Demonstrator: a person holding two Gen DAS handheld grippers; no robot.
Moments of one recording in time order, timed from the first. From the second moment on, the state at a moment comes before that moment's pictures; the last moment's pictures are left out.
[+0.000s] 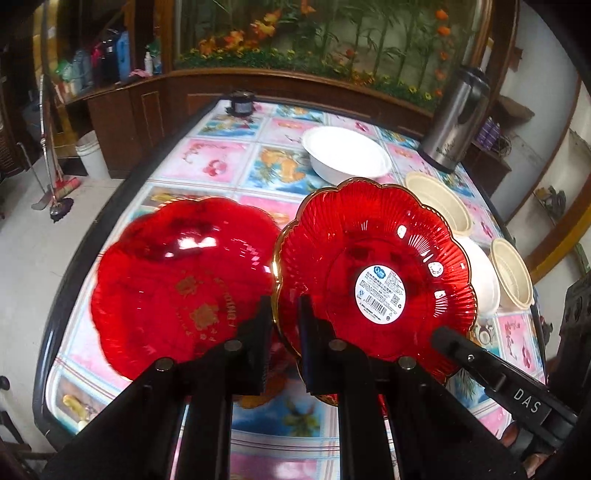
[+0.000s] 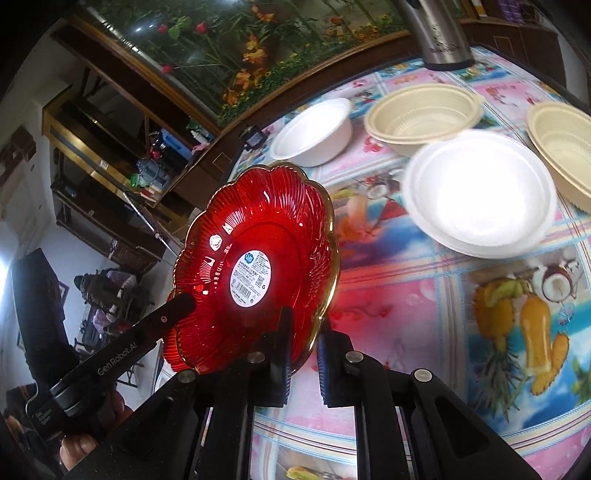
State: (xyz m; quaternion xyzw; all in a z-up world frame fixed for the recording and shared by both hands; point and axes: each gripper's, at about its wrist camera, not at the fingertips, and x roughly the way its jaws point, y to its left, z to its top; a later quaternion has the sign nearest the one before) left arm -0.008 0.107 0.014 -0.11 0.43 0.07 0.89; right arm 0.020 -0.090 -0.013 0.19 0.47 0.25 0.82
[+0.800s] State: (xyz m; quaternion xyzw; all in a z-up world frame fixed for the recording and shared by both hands) left arm -0.032 0.199 0.007 -0.16 0.41 0.16 0.88; right arm 0.032 0.024 -0.010 0.12 0.48 0.32 0.80
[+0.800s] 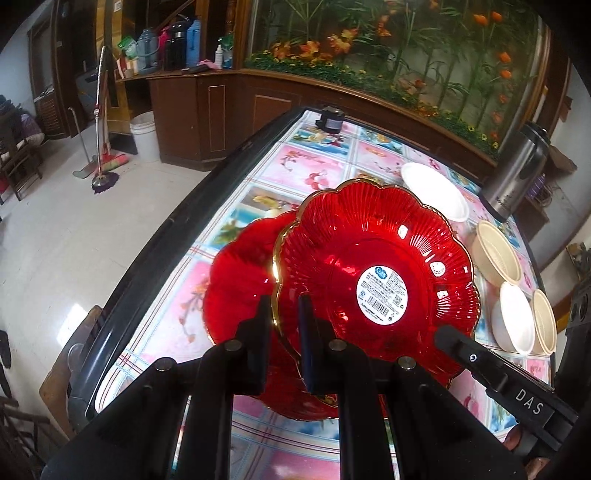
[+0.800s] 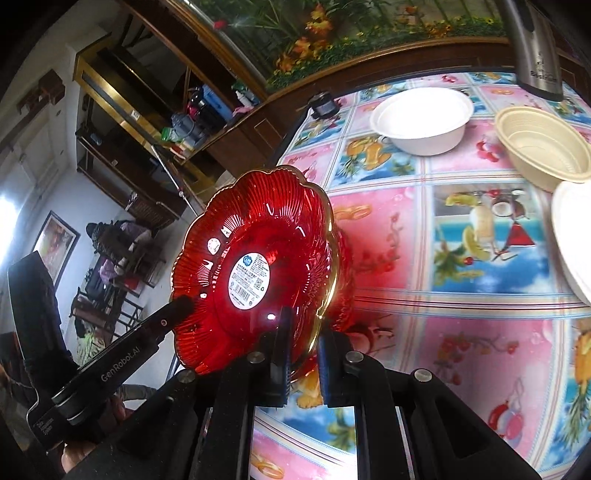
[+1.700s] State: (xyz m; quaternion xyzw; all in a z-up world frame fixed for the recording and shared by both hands) left arm -0.025 0.220 -0.025 -0.16 0.44 0.19 0.86; right arm 0.044 0.057 -0.041 0.09 0.52 0.32 0.79
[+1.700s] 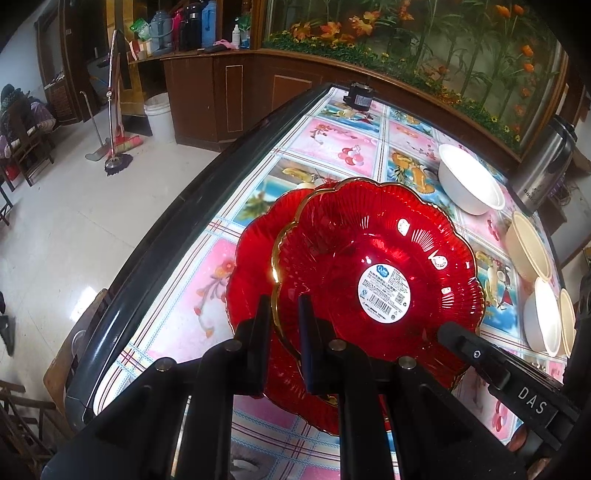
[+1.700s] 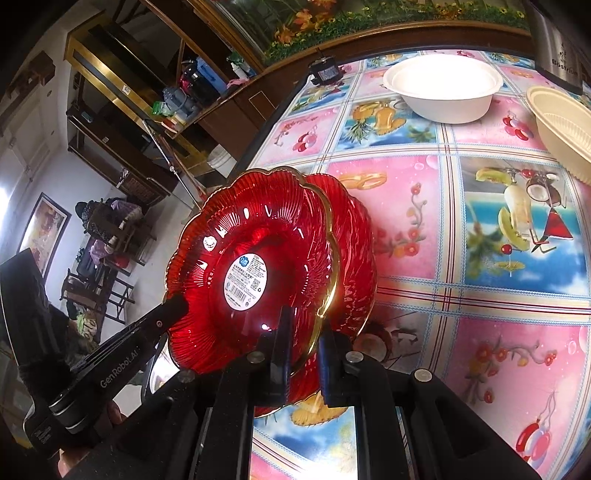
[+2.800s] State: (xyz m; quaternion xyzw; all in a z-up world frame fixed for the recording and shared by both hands) left arm -0.029 0.224 -0.030 -0.15 0.45 0.20 0.86; right arm 0.041 0.068 -0.041 0.06 0.52 0.31 0.79
